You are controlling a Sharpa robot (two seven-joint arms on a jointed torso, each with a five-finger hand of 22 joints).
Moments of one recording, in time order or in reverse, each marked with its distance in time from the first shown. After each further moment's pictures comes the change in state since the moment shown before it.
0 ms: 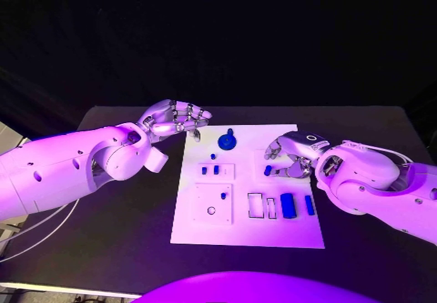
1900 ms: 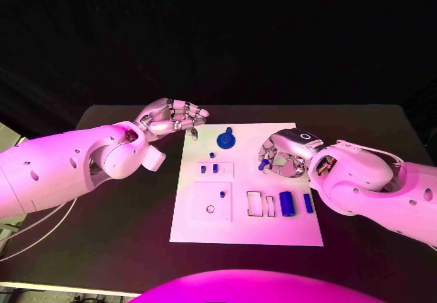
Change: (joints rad) left arm 0.000 -0.002 -0.001 -0.007 0.000 0.001 -0.003; left_hand 0.004 0.004 -0.003 0.003 0.000 0.000 0.000 0.000 -0.001 0.000 0.000 0.000 -0.003 0.000 0.000 0.000 0.000 0.000 0.000 0.000 0.000 -0.002; right arm -0.001 0.017 -0.003 0.039 0.001 -0.063 -0.020; right_hand 0.003 0.030 0.268 -0.042 -0.006 0.161 -0.007 0.067 0.028 0.292 -0.077 0.008 0.042 0.004 -0.051 0.023 0.023 -0.031 0.098 -0.055 0.218 0.186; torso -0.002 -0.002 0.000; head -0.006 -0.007
